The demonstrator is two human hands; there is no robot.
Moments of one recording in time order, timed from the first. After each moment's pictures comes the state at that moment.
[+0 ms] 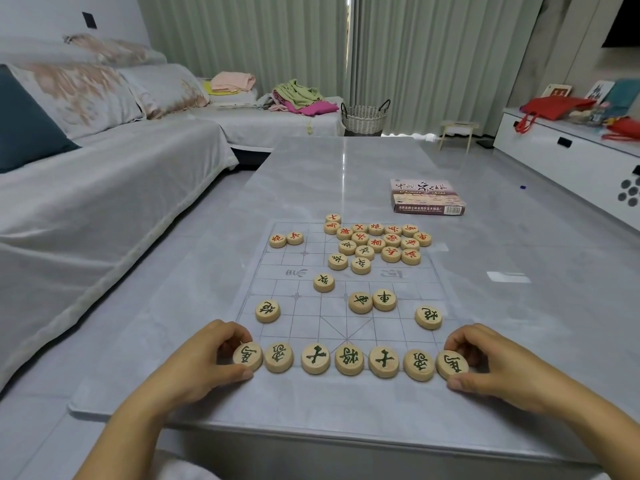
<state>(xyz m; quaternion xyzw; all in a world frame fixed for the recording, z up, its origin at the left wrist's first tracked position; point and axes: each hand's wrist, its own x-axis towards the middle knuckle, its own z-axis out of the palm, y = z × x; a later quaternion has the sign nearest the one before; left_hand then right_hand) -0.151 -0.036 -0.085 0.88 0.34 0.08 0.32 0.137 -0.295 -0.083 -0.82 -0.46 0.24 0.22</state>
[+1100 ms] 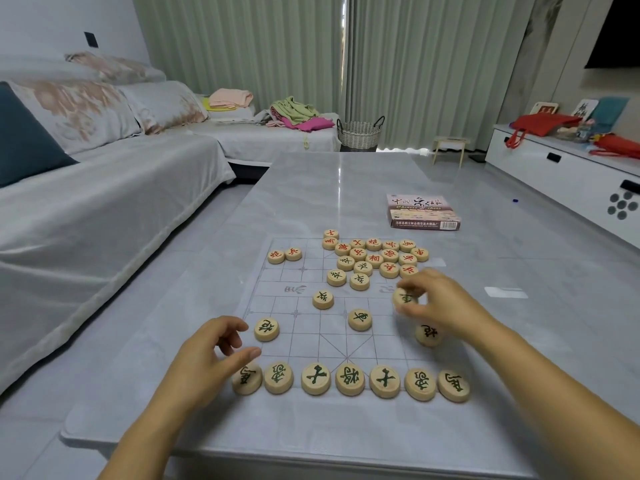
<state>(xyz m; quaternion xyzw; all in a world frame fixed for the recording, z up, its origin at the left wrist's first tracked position) -0.138 -0.034 -0.086 0.83 0.36 0.26 0.34 0.150 -0.199 -0.053 -0.83 -0.49 0.05 0.24</state>
